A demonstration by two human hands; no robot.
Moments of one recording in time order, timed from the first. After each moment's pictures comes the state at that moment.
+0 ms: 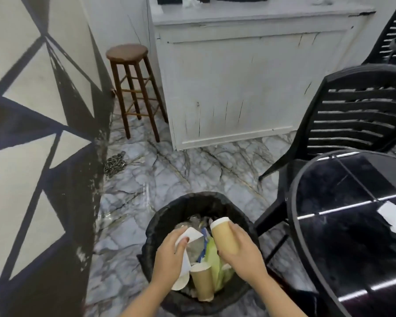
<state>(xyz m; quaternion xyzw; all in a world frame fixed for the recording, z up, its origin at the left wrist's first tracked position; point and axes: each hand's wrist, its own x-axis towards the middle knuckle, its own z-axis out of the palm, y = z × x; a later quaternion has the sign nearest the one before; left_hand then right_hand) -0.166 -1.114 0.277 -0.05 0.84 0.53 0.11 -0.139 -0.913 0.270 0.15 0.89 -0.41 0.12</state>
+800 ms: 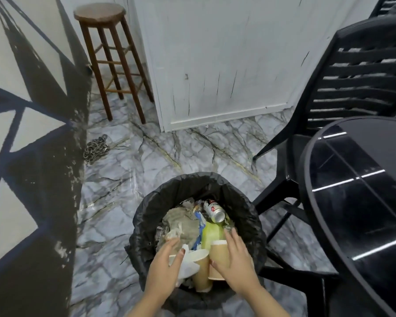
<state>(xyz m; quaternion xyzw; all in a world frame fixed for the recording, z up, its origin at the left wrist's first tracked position) -0.149 -1.137 0.158 -0.06 0.85 0.48 0.19 -0.113 -0.941 0.154 0.16 0.91 -0.33 0.18</state>
